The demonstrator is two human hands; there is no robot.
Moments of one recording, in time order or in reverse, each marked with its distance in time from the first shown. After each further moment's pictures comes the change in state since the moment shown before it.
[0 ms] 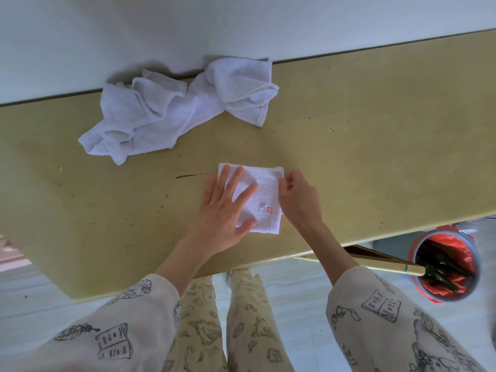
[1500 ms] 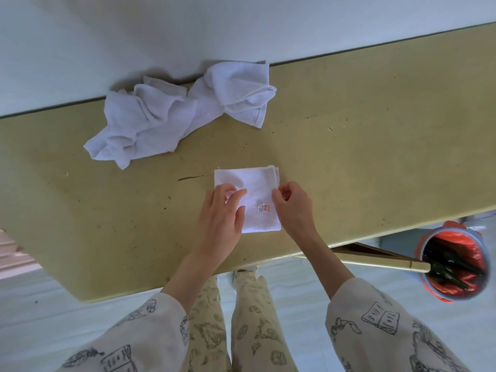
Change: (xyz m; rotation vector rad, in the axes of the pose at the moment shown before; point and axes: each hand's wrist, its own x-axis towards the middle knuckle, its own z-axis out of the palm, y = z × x) left_hand -0.013 0.017 -0.006 -0.219 0.295 -0.183; right_hand -0.022 -0.002 0.008 0.351 -0.016 0.078
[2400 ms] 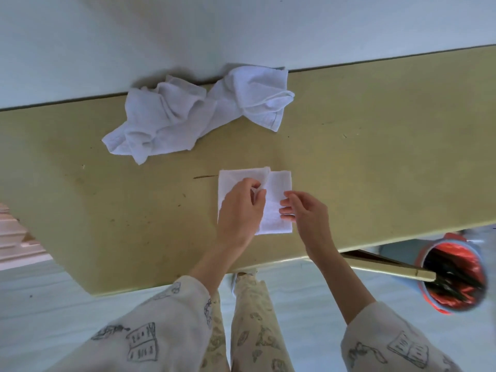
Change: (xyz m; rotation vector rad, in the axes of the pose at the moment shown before) left_hand 0.027 0.028 -0.022 -0.344 -0.060 -0.404; right_hand -0.017 0.000 0.003 0.329 0.002 0.034
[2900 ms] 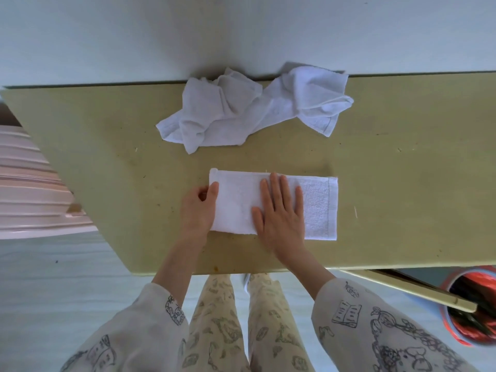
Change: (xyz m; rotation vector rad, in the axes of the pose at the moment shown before) left_hand 0.004 -0.093 -0.091 -0.327 0.176 -0.606; right_hand 0.001 0.049 0.107 -1.213 -0.093 -0.809
